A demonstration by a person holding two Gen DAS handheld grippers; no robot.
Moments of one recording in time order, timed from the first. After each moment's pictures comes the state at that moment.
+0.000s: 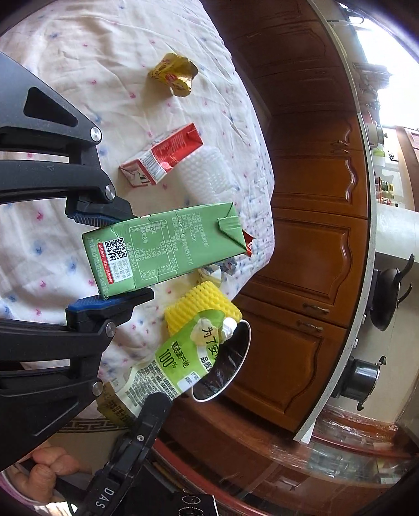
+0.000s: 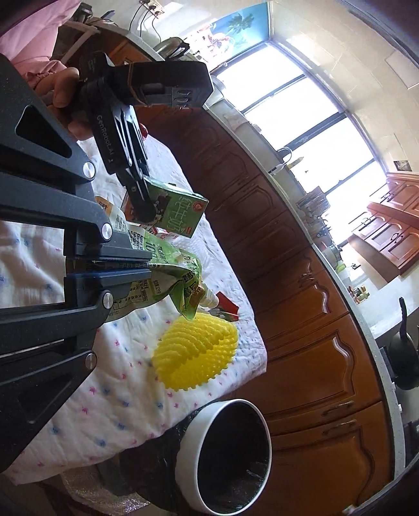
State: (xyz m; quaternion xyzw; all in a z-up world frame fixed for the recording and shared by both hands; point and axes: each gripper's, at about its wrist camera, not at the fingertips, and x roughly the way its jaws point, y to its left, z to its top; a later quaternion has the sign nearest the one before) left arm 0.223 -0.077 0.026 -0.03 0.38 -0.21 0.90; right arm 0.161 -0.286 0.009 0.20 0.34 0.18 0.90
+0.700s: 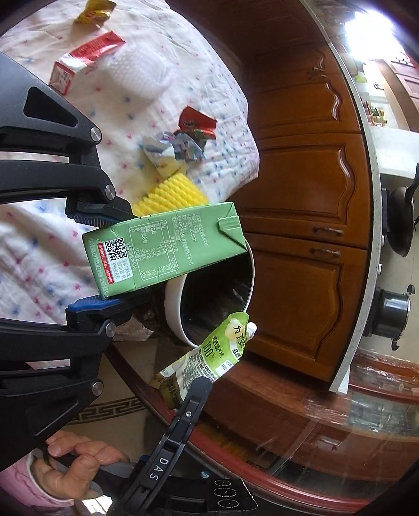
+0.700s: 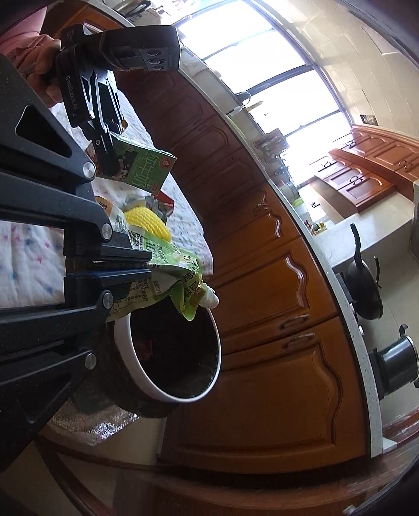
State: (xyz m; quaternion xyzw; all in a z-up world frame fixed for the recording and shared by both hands) left arm 0.281 -0.198 0.023 0.04 0.39 -0.31 0.86; right arm 0.161 -0.408 0.029 0.19 0.30 0.02 0.93
